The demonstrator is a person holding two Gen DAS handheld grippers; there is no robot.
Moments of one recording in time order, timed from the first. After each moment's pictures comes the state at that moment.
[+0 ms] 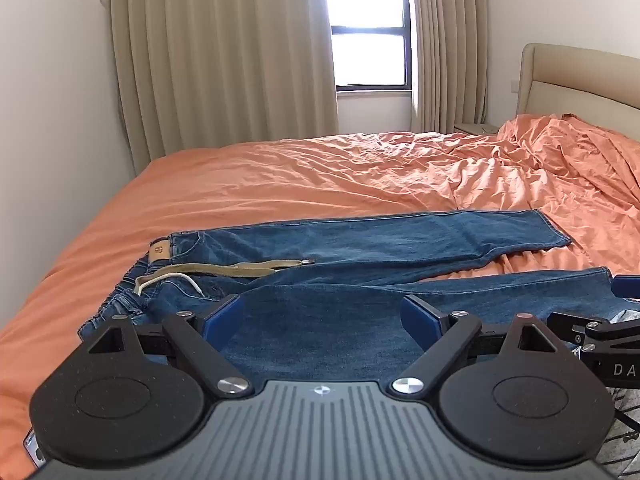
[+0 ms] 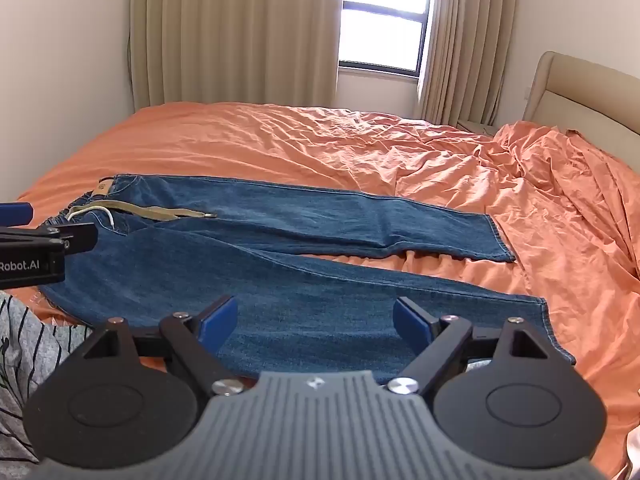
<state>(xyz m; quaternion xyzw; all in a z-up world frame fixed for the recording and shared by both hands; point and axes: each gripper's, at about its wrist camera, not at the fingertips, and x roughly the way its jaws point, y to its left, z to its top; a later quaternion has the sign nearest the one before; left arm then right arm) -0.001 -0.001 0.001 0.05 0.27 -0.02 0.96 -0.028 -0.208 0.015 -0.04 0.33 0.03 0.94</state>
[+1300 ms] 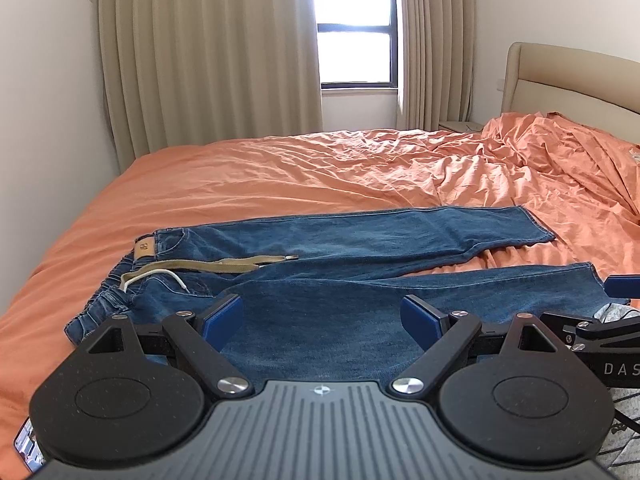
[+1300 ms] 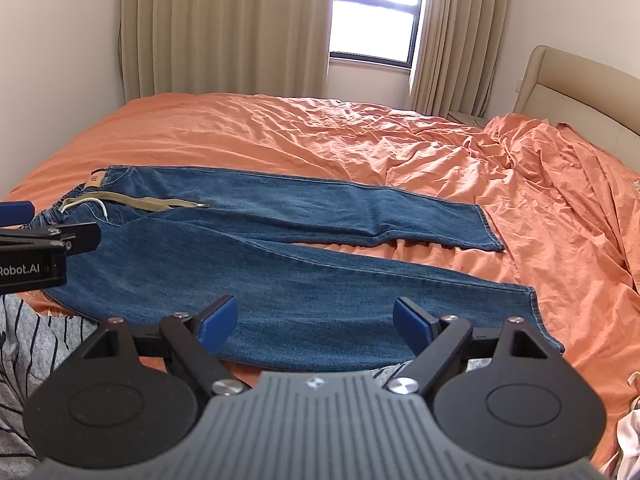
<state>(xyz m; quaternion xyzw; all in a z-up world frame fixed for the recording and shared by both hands) -0.002 0.000 0.001 0.04 0.28 -0.04 0.96 -0.037 -0.207 0.016 -0.05 0.34 0.01 0.94</state>
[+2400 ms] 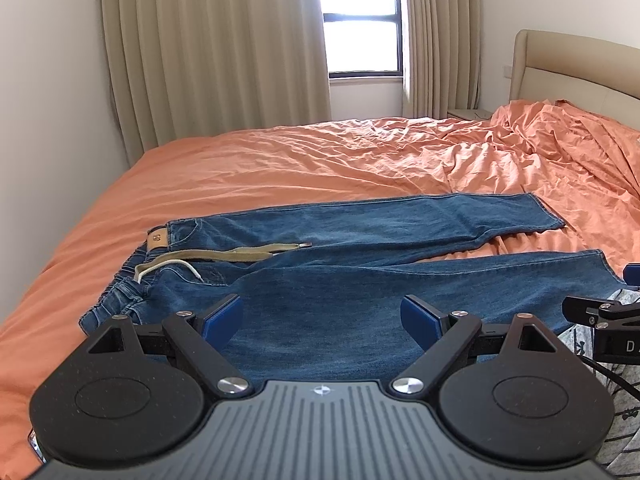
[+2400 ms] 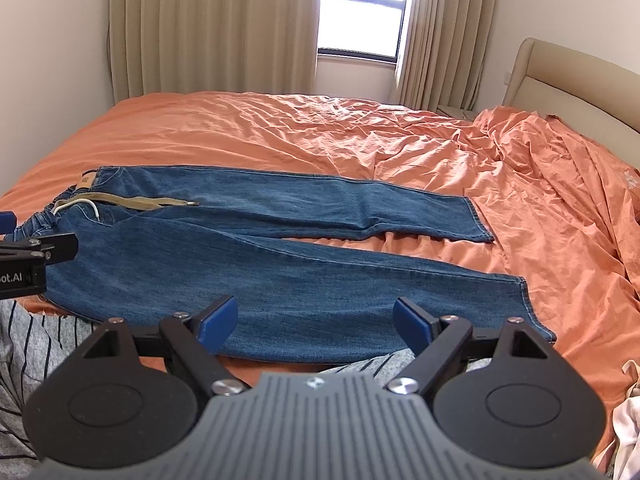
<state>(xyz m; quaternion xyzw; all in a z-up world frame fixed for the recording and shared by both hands) -0.008 0.007 -0.004 0.05 0.29 -0.03 0.96 -0.038 -0.208 0.019 -0.04 0.34 -0.01 0.94</state>
